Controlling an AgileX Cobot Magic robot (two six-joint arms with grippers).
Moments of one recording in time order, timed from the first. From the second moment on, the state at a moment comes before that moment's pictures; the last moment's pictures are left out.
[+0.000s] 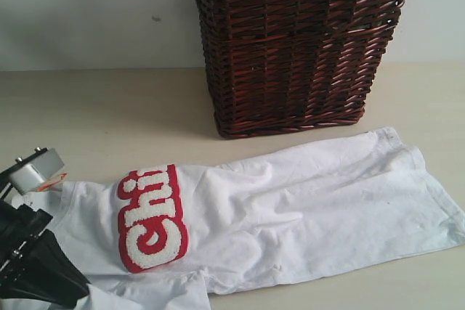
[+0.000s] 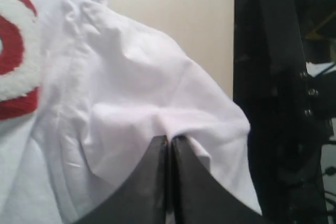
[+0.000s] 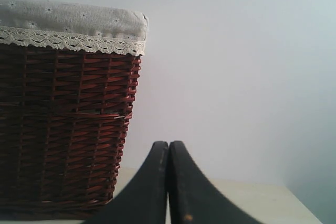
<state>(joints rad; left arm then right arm) -0.01 1.71 -0.63 -0.94 1.21 1.84 -0.03 0.01 -0.01 -0.05 -0.09 -0.10</state>
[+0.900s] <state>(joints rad) 0.05 1.80 -0.63 -1.34 1.12 1.67 -0.03 0.01 -0.01 -0.05 -0.09 -0.10</state>
